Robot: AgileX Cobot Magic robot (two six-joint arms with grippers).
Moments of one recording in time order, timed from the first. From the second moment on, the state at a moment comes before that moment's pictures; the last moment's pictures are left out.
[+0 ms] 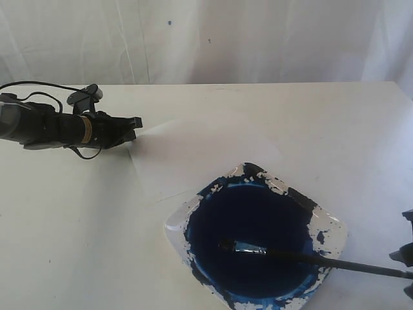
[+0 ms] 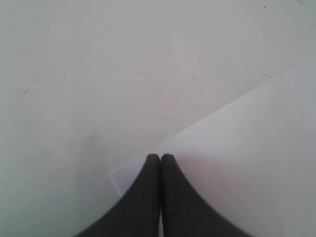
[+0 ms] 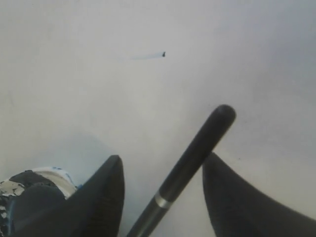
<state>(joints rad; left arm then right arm) -0.19 2.24 -1.38 1.26 -0.40 -1.60 0.11 1.15 -0.17 0.78 0.07 0.46</state>
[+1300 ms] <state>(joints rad) -0.19 2.24 -1.38 1.24 -0.39 -1.60 0.27 1.30 -0.23 0.83 -0.19 0.49</state>
